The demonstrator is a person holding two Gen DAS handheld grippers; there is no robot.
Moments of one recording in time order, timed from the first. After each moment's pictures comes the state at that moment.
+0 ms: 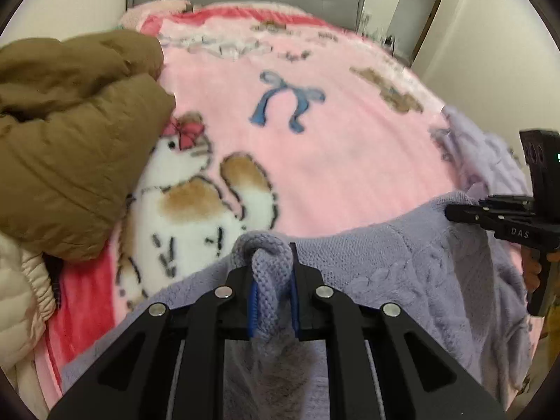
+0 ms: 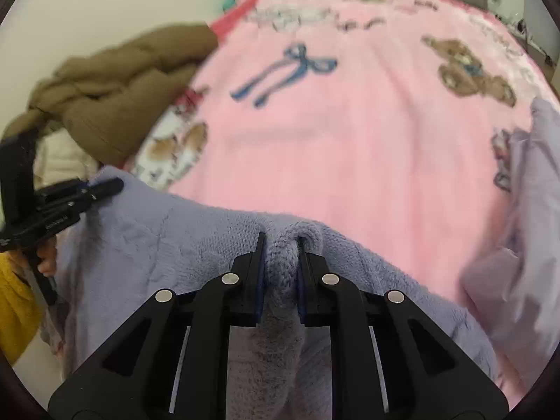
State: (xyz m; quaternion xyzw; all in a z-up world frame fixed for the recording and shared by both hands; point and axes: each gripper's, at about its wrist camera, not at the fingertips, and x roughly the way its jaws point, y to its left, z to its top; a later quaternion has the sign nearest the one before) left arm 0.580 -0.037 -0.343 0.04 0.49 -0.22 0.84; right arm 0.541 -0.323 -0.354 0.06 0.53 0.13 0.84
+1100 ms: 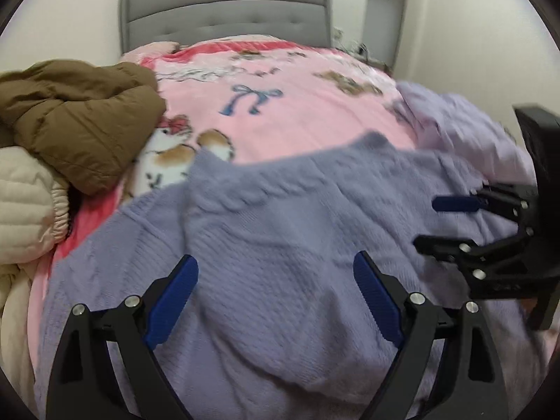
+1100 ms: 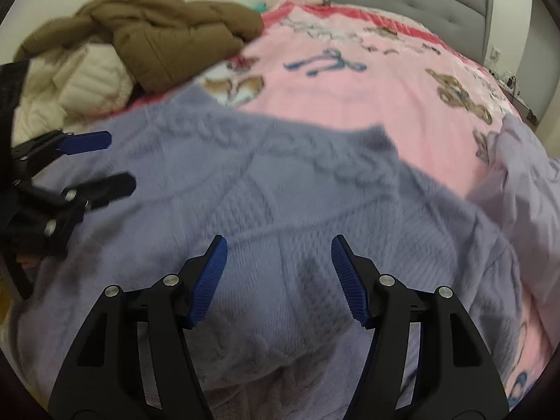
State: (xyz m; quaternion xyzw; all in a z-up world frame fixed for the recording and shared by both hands) left arm 0.425 -0.044 -0.350 0.10 0.40 -0.23 0.88; right arm 0.387 -0.247 -0.368 -0.05 0.47 0.10 0.88
